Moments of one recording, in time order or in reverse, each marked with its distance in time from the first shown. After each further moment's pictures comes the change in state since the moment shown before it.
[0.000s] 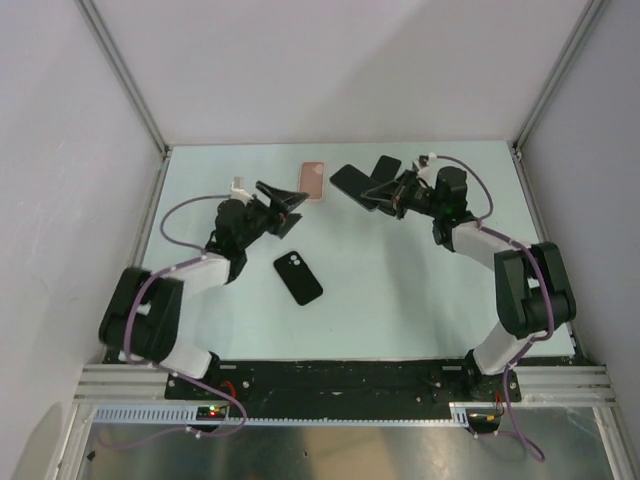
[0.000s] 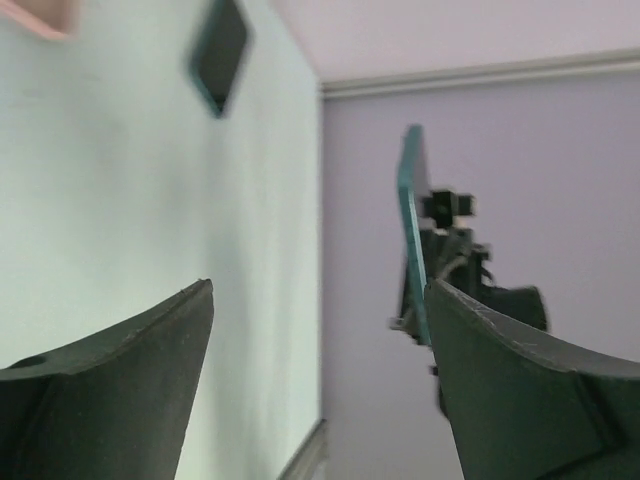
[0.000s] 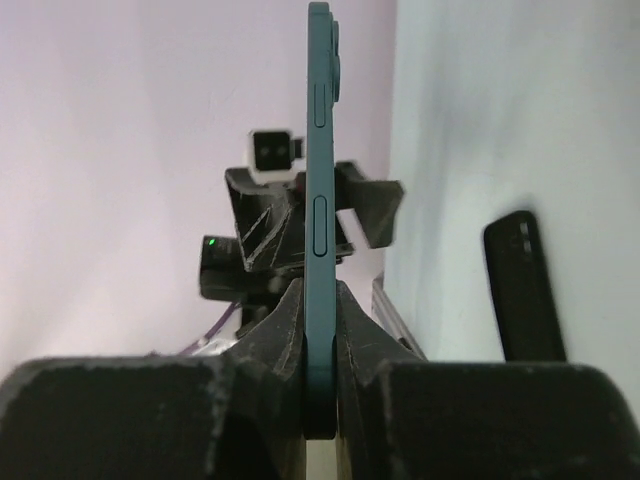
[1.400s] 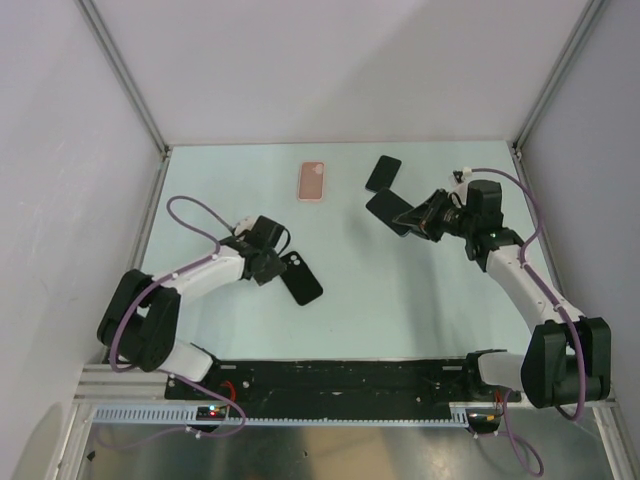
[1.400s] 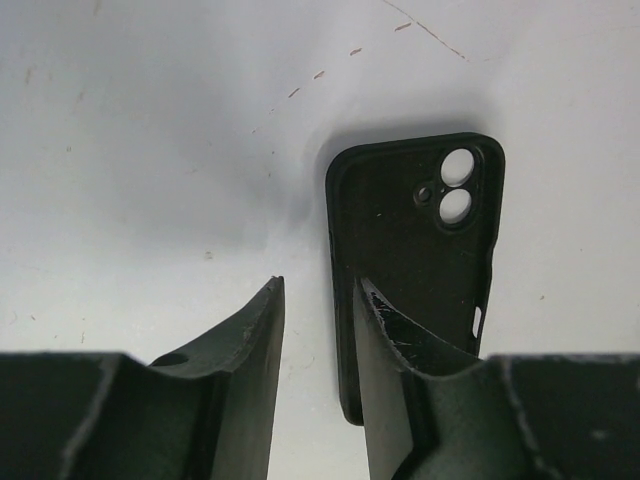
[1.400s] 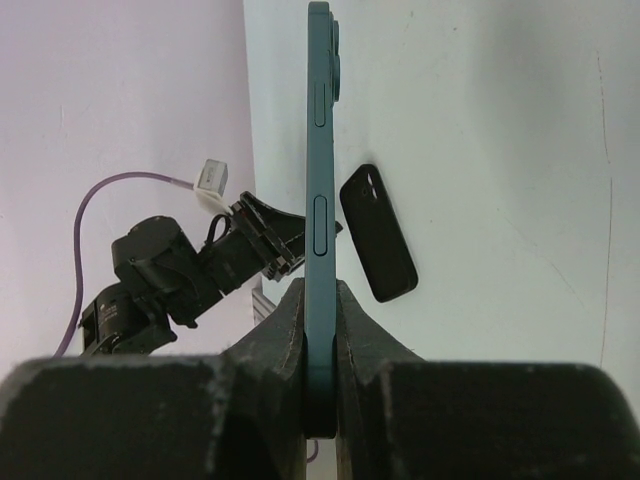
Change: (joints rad) left arm -0.180 -0.095 0.151 -1.304 -0.595 0.354; right arm -0.129 -0.432 -0.099 -0.722 0.151 -0.460
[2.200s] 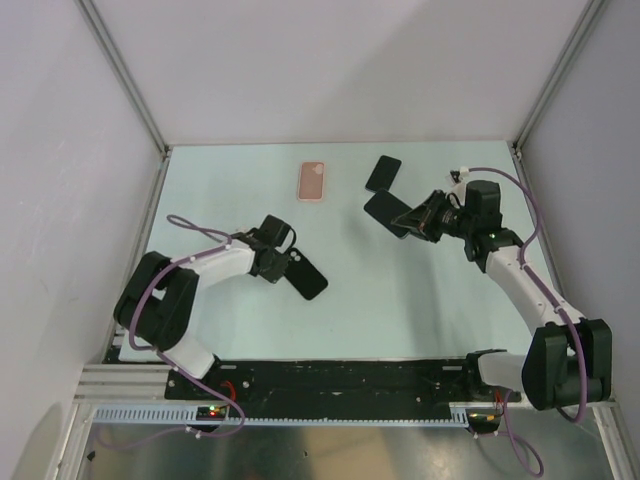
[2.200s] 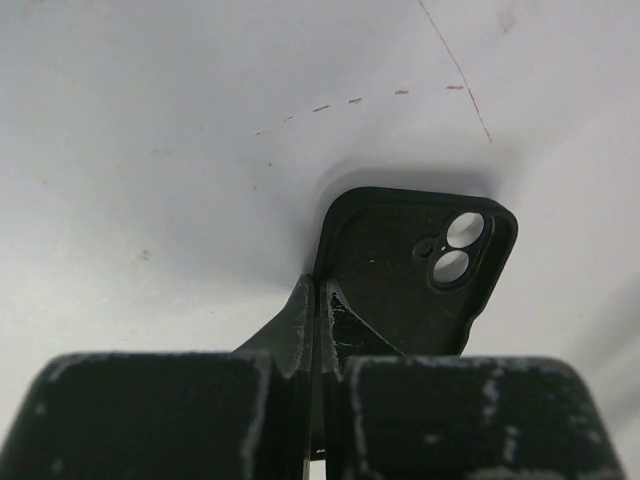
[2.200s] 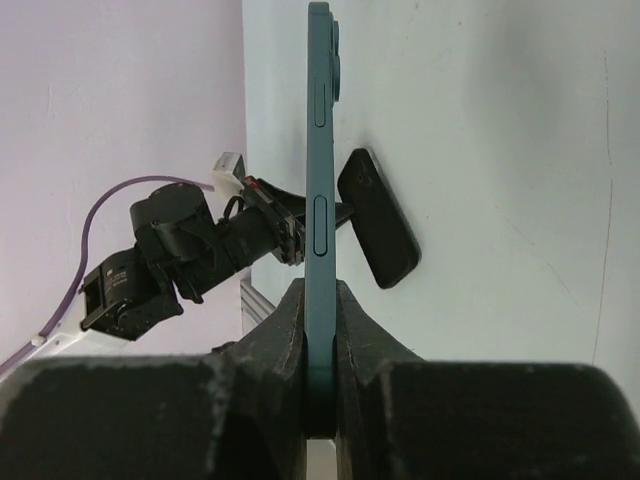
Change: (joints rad) left arm 0.000 0.135 0.039 0.019 0.002 -0.377; right arm 0.016 -0.011 0.000 -0.010 0.000 -0.031
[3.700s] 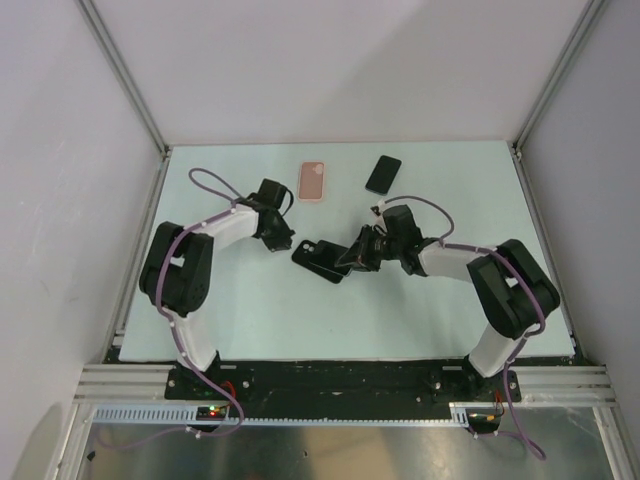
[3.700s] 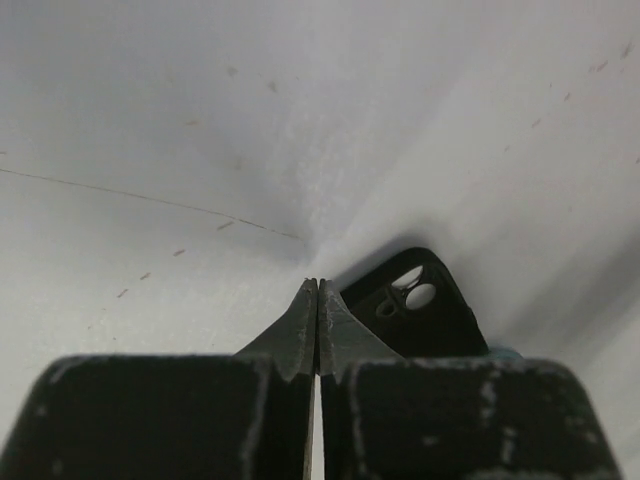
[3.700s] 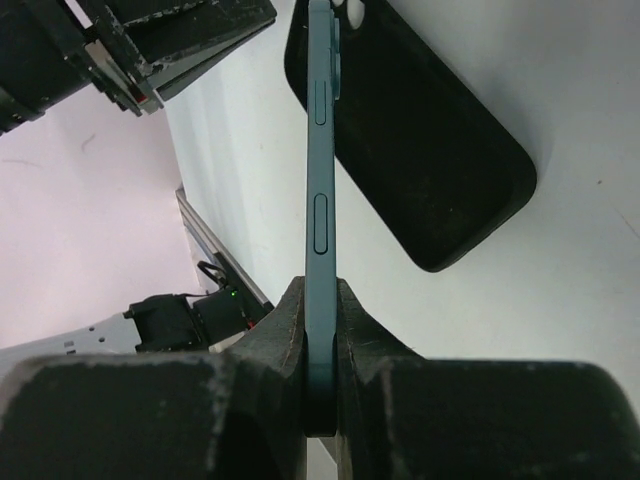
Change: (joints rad) left arm 0.140 0.239 0.342 -0.032 0.187 0.473; right arm 0.381 0.445 -0.024 0.300 0.078 0.062
